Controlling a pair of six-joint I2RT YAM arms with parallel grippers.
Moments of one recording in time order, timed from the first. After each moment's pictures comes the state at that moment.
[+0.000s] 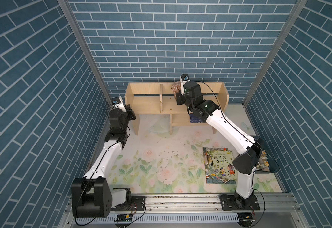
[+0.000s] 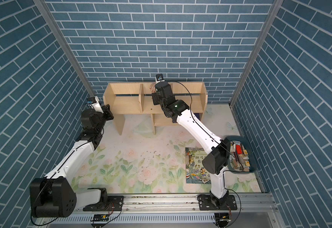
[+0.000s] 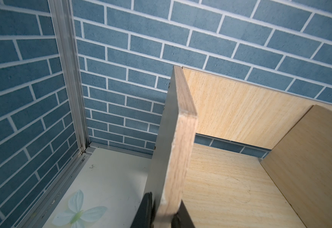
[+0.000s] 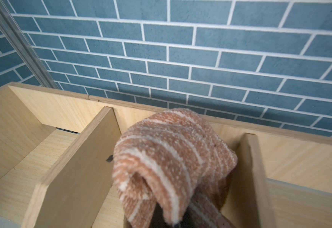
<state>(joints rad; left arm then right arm) -0.02 1.27 0.93 0.22 -0.04 -0.24 0.78 1.90 2.09 -0.49 0.40 0.13</state>
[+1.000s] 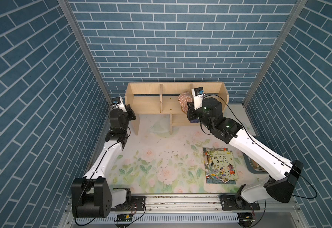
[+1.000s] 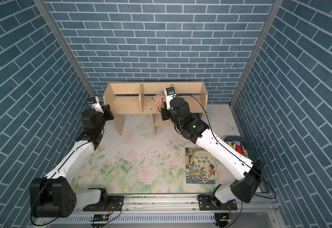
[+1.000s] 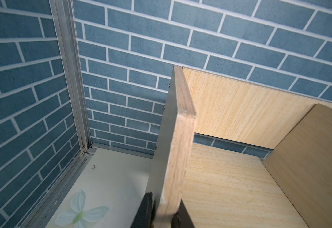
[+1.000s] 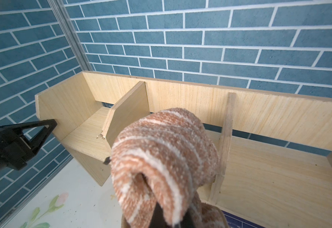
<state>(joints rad) -0.03 1.27 0.93 0.22 -0.05 -0.23 0.85 1.45 1.53 -0.32 0.31 0.16</state>
